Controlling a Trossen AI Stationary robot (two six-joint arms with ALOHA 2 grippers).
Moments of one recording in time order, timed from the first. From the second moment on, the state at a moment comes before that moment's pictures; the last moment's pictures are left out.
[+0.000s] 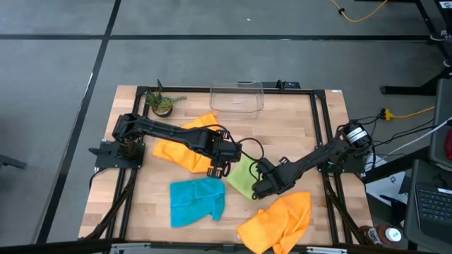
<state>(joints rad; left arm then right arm) -0.13 1.91 1.71 -1.05 -0.20 0.06 0.48 1.79 1.18 -0.98 0.28 1.28</state>
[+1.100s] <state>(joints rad) -0.15 1.82 1.70 -1.36 -0.16 0.06 0.61 1.76 1.21 -1.15 0.45 1.32</state>
